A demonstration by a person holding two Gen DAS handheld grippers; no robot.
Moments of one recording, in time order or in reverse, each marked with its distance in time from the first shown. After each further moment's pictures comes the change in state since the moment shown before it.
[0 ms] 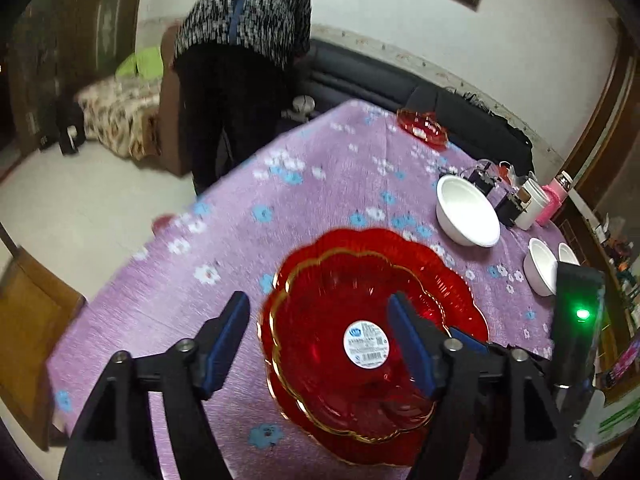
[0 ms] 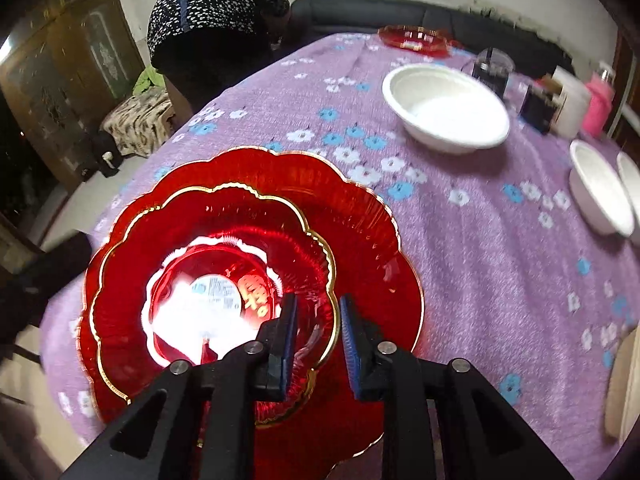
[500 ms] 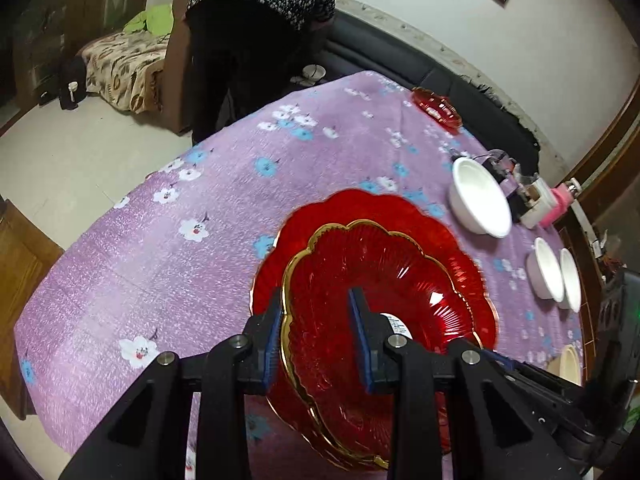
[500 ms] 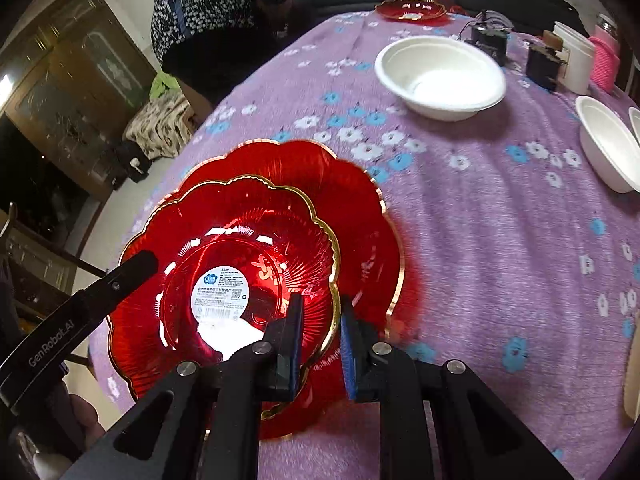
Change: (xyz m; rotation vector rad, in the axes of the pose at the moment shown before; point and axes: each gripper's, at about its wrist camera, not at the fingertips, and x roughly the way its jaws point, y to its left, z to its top) left arm 0.038 0.018 -0.012 -0.112 0.117 -0.036; right arm -0.014 -0.024 -0.004 0.103 0.098 0.168
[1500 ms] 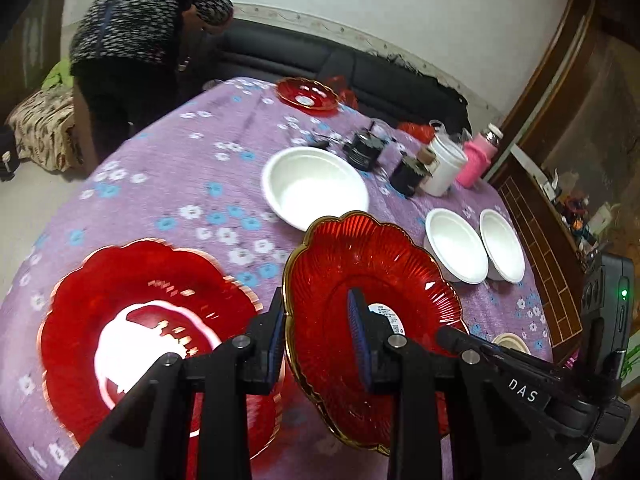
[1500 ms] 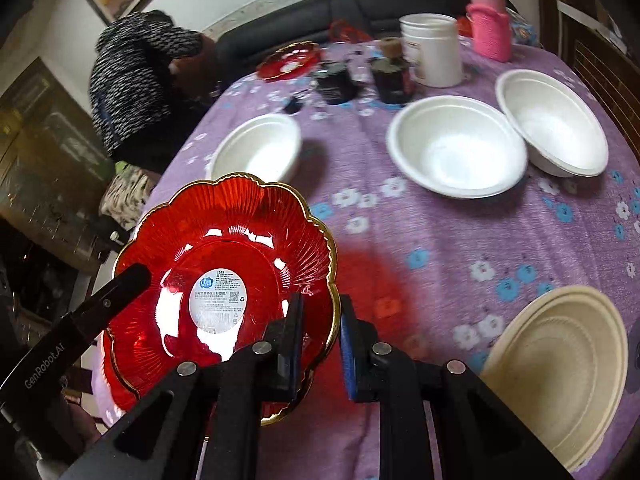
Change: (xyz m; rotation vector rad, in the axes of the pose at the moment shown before) left arm 0.003 -0.182 0.007 0.221 0.009 -0.164; right arm -0.099 -0.162 0.012 0.222 -0.127 -0.026
